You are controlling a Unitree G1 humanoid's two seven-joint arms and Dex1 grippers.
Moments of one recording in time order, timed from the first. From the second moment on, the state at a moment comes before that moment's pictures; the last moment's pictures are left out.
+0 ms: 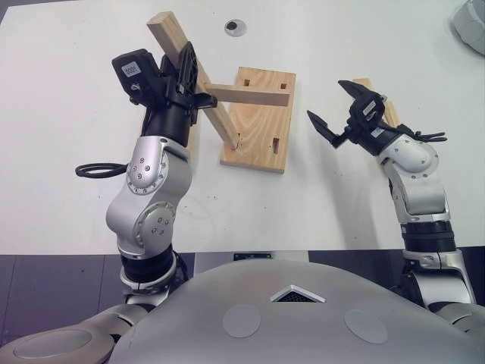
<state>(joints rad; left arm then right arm) 0.01 0.07 -0.09 -0.75 -0.50 0.63 0.32 -0.04 -0.45 0.07 -0.04 0.11 0.03 0.60</state>
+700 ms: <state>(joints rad) 0.03 -0.03 -0.10 -0.75 -0.37 0.58 0.28 -0.03 -0.44 0.08 -0.05 0.11 0.04 0.59</state>
